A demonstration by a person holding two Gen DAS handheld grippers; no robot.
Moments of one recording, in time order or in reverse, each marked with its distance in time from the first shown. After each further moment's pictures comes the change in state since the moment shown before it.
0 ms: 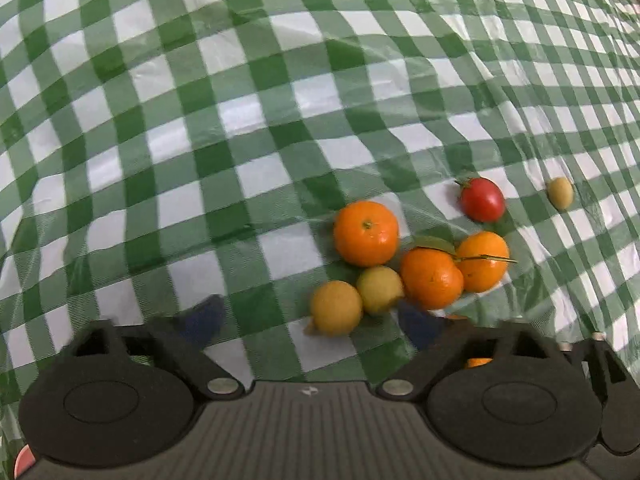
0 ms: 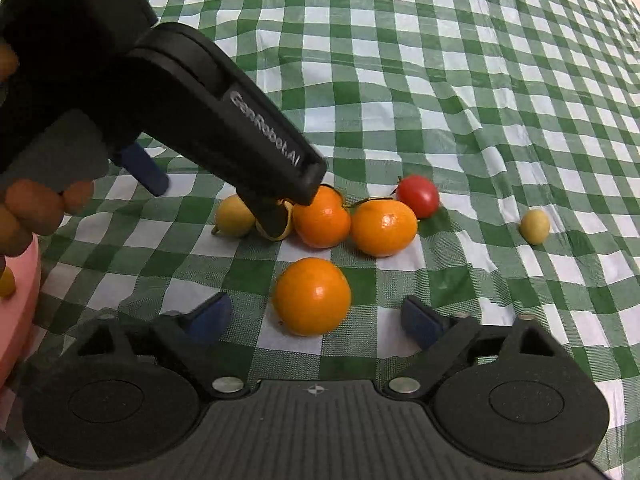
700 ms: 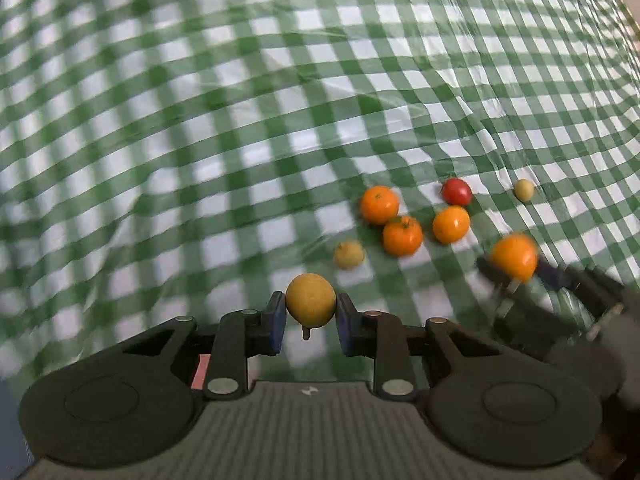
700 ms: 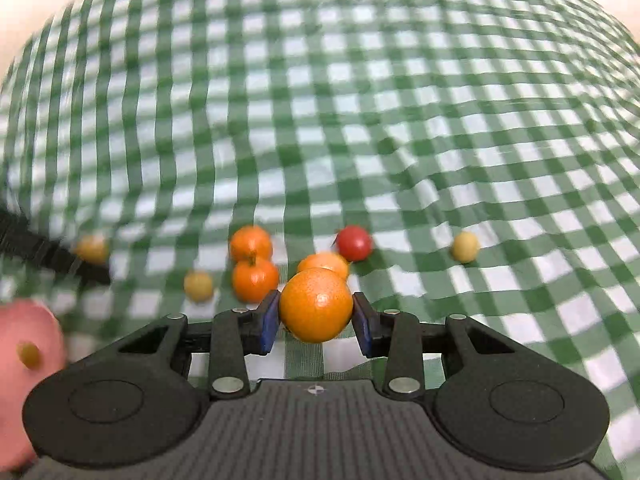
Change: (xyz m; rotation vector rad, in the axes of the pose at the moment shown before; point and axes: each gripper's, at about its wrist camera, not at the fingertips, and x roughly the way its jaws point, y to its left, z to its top) left arm -0.136 0.000 -0.079 -0.061 -0.145 0.148; right arm -0.082 -0.032 0.020 0.203 -0.122 -0.012
